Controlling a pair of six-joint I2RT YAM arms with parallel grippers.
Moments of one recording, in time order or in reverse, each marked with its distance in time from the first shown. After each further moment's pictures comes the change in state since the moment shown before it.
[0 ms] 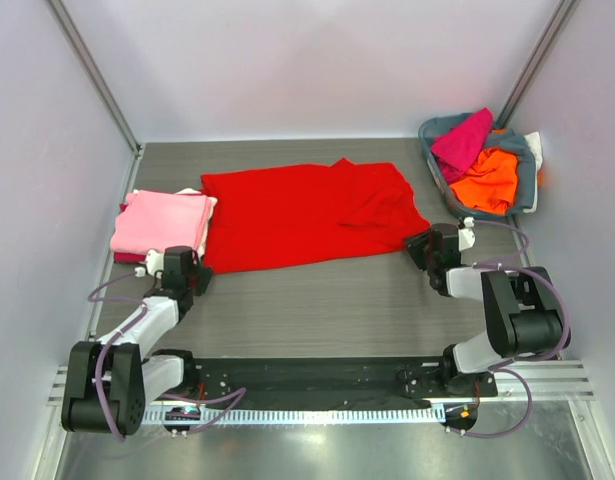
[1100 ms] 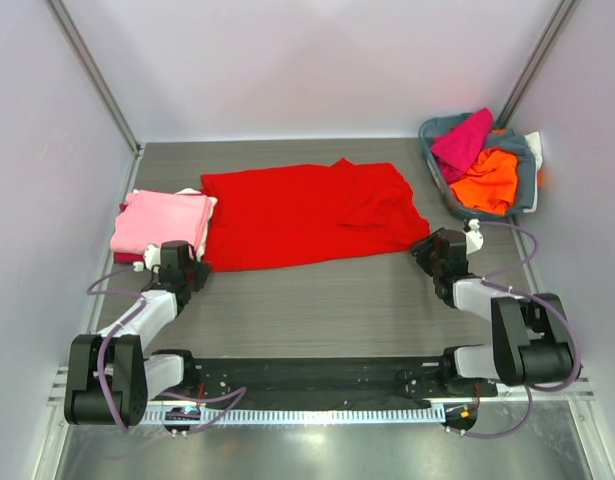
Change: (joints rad) left arm 0.039 0.045 0.046 -0.011 0.039 0.039; right arm -0.021 -0.140 -0.058 -0.057 0.040 -0.145
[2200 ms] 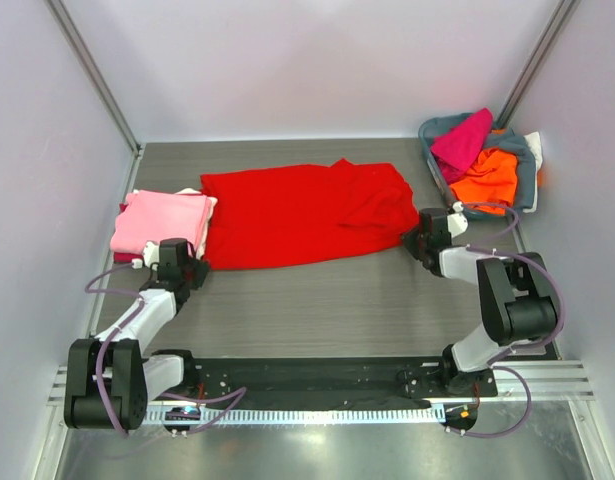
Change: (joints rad) left arm 0.000 -0.020 0.028 -0.042 0.000 0.015; right arm 0.068 0.219 0.238 -0.153 0.047 0.075
